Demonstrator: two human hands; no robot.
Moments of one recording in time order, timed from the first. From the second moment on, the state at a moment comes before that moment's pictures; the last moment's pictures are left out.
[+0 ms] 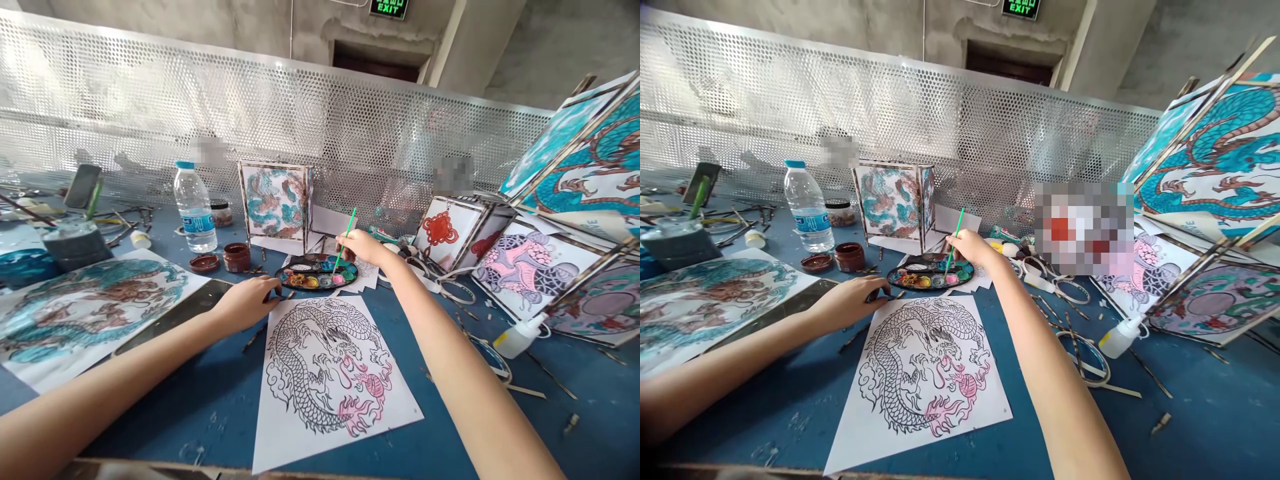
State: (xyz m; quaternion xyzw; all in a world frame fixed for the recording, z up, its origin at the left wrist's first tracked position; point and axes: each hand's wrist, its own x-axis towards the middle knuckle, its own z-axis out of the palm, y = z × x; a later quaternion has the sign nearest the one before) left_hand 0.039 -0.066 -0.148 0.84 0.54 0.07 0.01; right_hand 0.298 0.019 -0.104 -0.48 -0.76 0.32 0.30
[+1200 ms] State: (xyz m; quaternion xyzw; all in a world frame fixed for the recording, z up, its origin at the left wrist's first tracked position) left_hand 0.048 -0.072 -0.150 0.86 0.51 0.06 -0.01; right_hand 0.335 -0.092 -0.154 -0.45 -0.71 0.30 0.45
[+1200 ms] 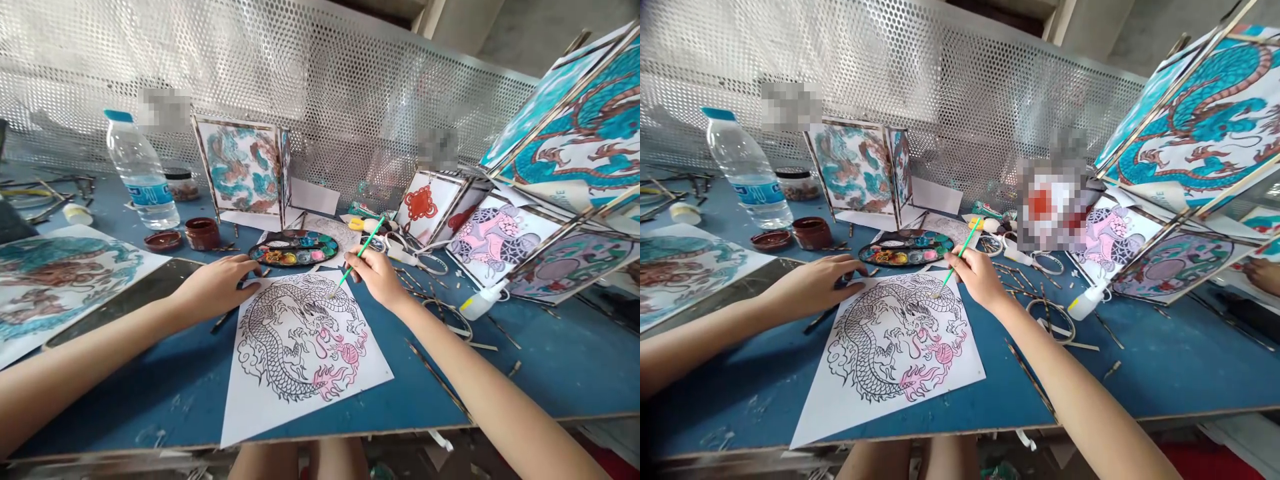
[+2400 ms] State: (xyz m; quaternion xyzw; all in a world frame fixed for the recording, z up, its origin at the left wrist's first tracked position) left_hand 0.048 -0.071 -0.152 0.86 0.50 0.06 -0.02; right_hand 0.318 -0.107 -0.152 -0.41 -0.73 0.31 0.46
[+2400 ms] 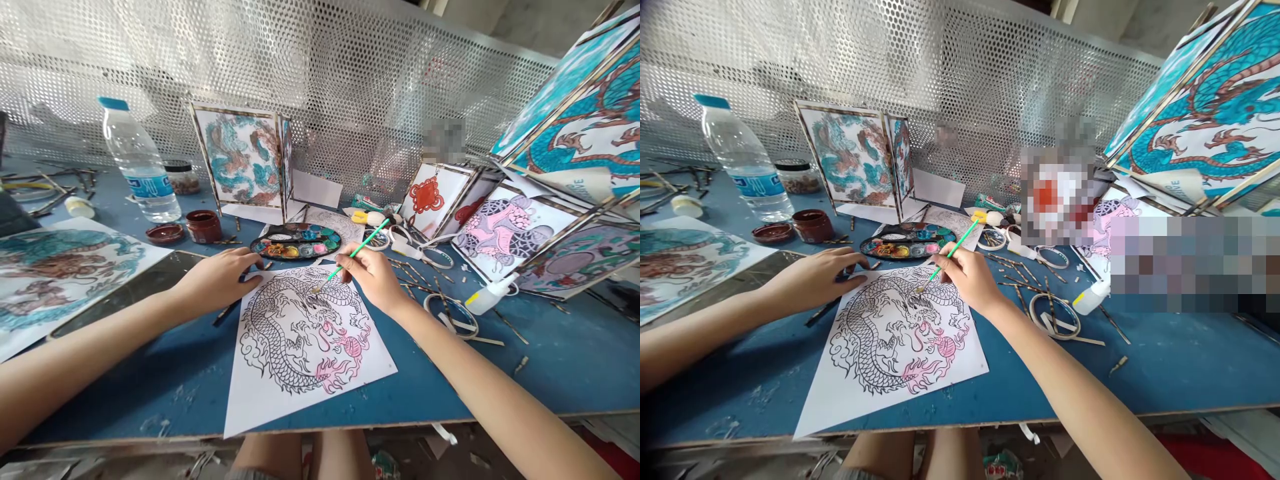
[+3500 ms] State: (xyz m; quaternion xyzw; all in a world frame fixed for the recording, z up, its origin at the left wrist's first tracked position) left_hand 0.047 -0.073 -0.151 0.87 0.50 0.06 -0.02; right_hand 0.321 -0.108 -0.152 -0.44 -0.72 0.27 0.47
